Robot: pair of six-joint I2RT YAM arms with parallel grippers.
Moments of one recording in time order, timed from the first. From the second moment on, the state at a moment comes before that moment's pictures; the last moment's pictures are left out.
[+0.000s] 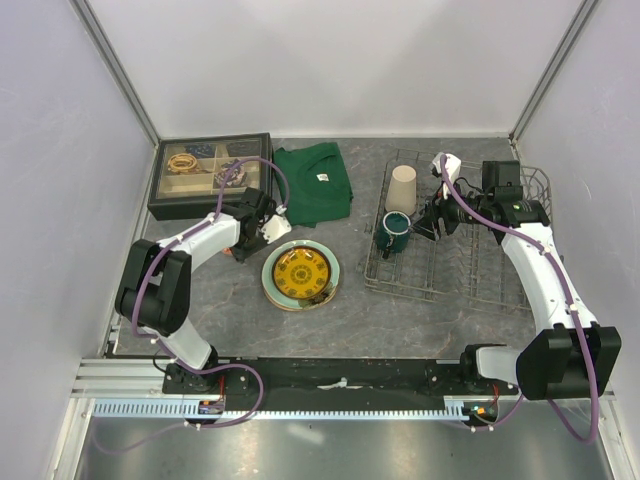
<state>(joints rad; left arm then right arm) -0.35 1.66 1.03 -0.65 -0.23 0.69 0.02 1.26 1.14 -0.67 -0.84 -0.47</state>
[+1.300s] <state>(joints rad) -0.36 1.38 1.20 -0.81 0.07 0.60 0.20 1.47 1.21 -0.65 -0.39 -0.35</state>
